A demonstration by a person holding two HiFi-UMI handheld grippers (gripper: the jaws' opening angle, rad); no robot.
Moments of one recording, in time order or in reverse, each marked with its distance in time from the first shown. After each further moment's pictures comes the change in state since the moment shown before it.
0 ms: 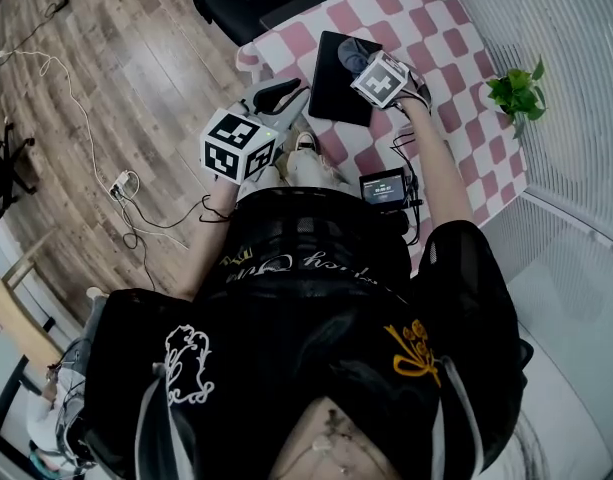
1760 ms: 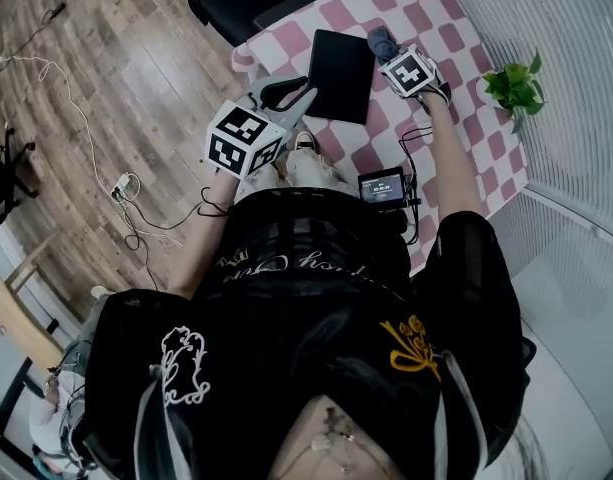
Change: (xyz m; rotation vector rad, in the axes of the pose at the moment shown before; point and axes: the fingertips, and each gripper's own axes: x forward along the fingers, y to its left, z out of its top) left arm 0.019 -0.019 0.003 0.091 0.053 -0.057; right arm -0.013 -0.072 -0.054 0.141 -0.047 -0.166
